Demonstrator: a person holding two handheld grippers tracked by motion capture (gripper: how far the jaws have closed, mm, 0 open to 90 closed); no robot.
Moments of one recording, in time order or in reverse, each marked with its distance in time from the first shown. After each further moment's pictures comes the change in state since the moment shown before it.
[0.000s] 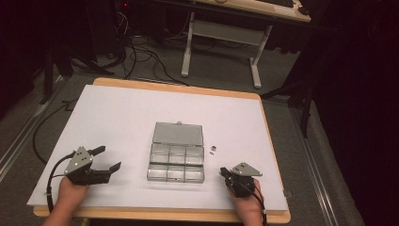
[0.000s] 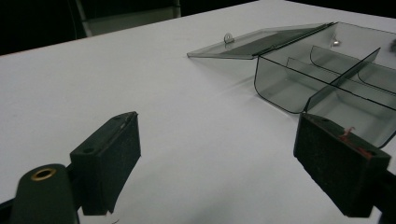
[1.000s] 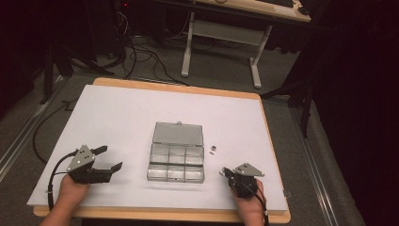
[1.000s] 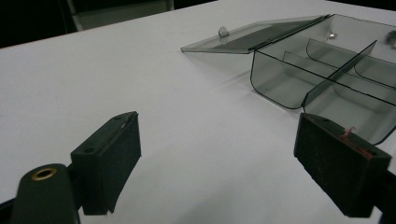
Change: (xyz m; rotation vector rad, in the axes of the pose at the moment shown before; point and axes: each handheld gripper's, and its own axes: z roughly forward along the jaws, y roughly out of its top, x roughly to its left) left arm 0.001 0.002 0.005 0.031 -0.030 0.011; right arm -0.007 -0.004 -0.003 0.024 -0.037 0.035
